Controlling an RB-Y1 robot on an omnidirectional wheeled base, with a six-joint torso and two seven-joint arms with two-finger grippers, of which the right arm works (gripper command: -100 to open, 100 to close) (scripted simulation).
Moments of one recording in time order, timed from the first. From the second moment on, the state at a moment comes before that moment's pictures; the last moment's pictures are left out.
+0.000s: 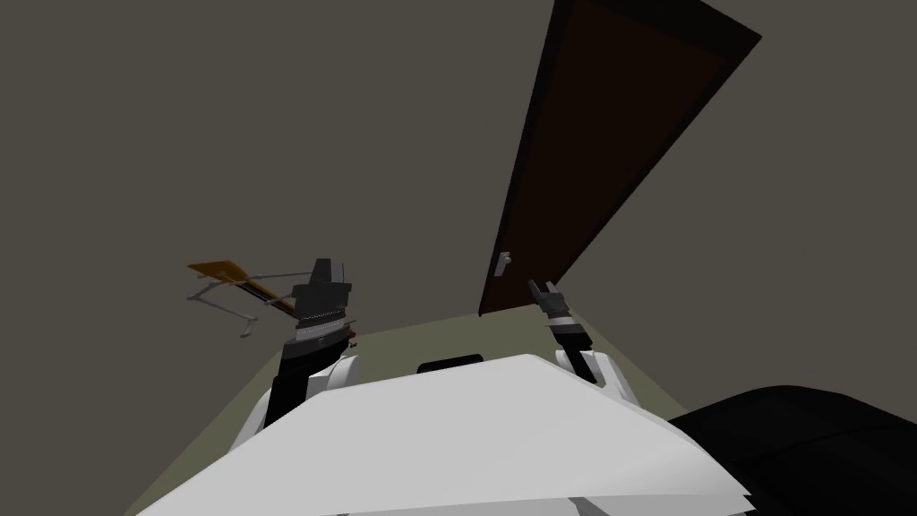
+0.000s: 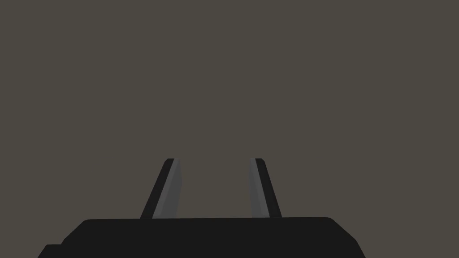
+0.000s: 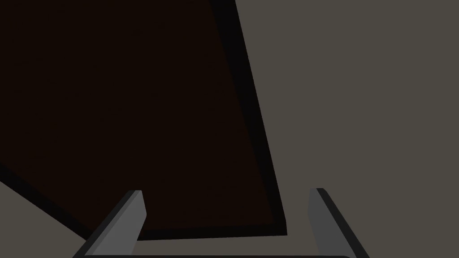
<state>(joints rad) 0.42 -0.05 -0.56 -1.79 0.70 -0.72 0.30</state>
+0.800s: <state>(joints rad) 0.40 -0.02 -0.71 -1.65 0.84 -0.80 0.35</state>
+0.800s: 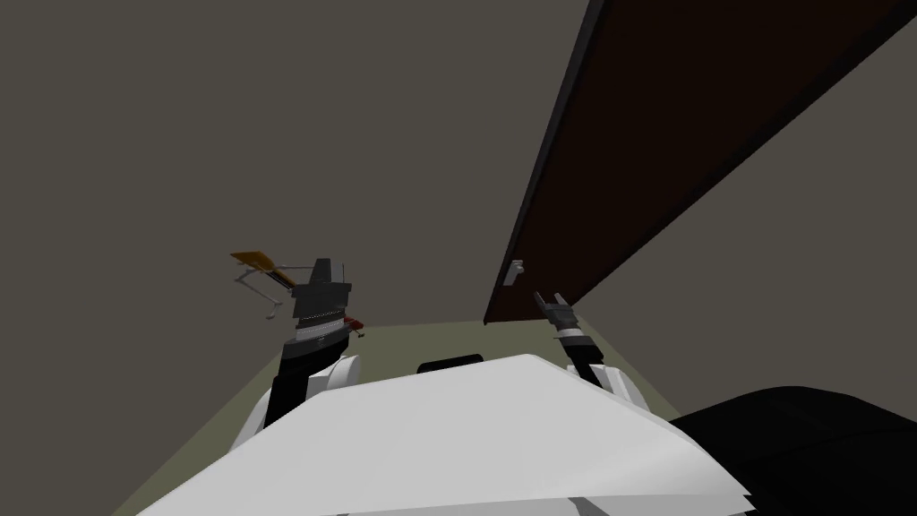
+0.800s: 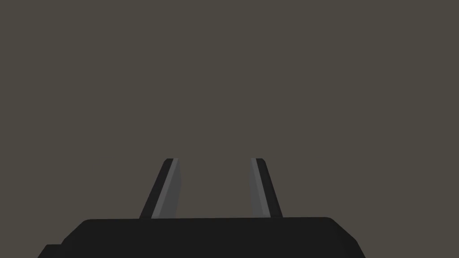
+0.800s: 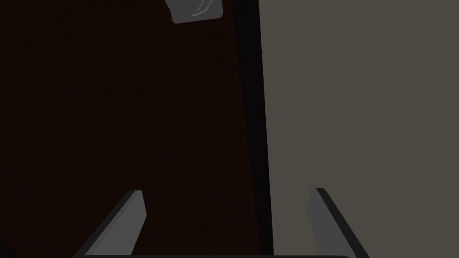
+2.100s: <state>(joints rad) 0.36 0.00 -0.89 -1.48 1.02 -0.88 0.42</state>
